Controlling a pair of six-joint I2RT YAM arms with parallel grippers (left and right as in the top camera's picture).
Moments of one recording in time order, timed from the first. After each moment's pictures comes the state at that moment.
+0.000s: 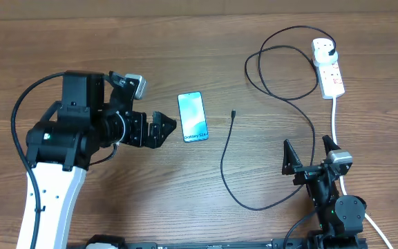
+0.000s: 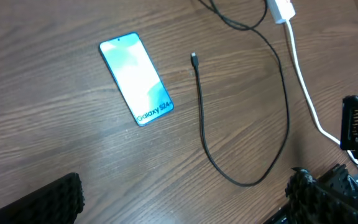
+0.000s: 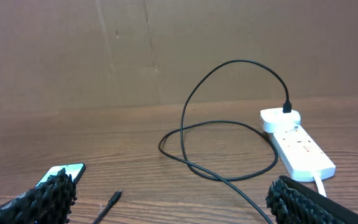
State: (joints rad) left arm -0.13 1.23 1.33 -1.10 0.47 -0.04; right arm 0.05 0.01 0.02 -0.03 -0.10 0.12
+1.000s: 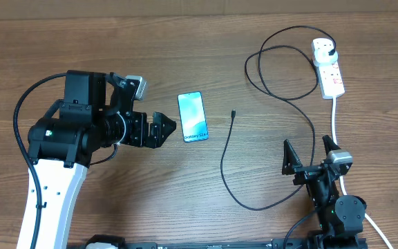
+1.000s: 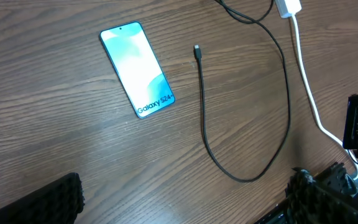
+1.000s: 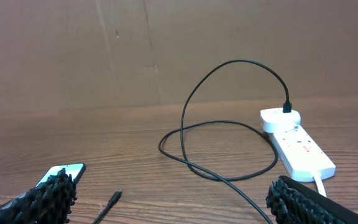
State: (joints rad) left arm -0.13 1.24 1.33 -1.13 0.47 -0.05; right arm 0.05 0.01 0.02 -0.03 -0.10 0.12
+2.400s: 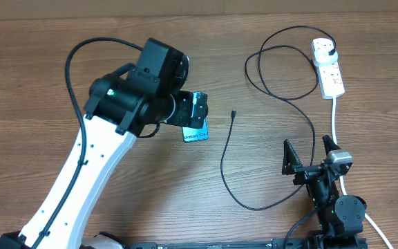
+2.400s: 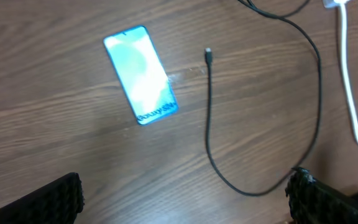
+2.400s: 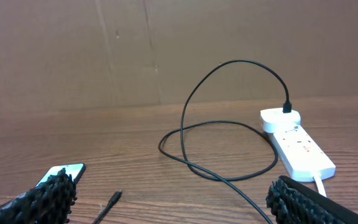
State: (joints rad) left arm -0.49 1.53 1.71 -1.27 0.11 -0.32; right arm 0.05 0.01 0.02 -0.03 -0.10 0.12
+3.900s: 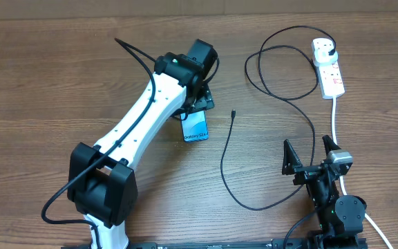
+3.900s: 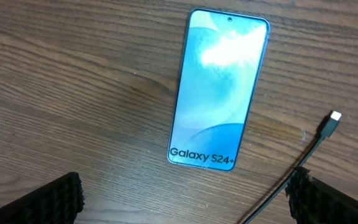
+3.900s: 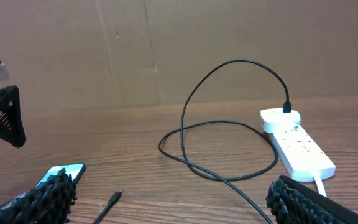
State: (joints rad) left arm -0.51 1.95 1.74 -1.22 -0.15 -0.82; right arm 0.05 0.01 0.02 -0.03 -0.10 0.12
